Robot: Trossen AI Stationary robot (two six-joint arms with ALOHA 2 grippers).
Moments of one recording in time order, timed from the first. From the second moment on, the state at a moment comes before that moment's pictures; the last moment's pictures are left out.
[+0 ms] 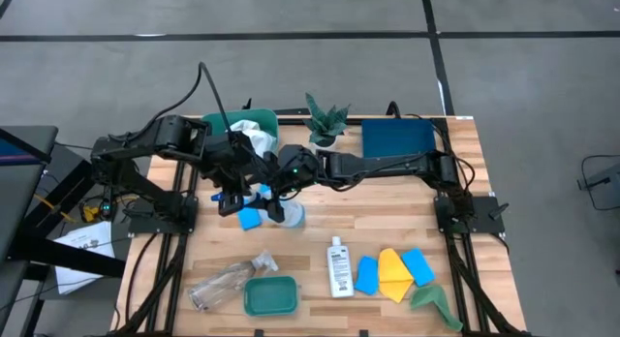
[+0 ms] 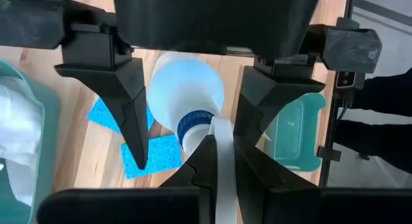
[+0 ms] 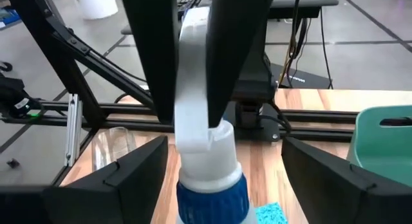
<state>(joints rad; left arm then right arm) -0.05 1.43 1.84 -1.49 0.05 -0.29 -0.01 2.10 1.91 -0.14 -0.18 0.03</state>
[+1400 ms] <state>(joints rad) -0.03 1.22 1.84 -1.48 -0.21 -0.30 -0.04 1.95 1.91 -0.49 -0.11 0.03</state>
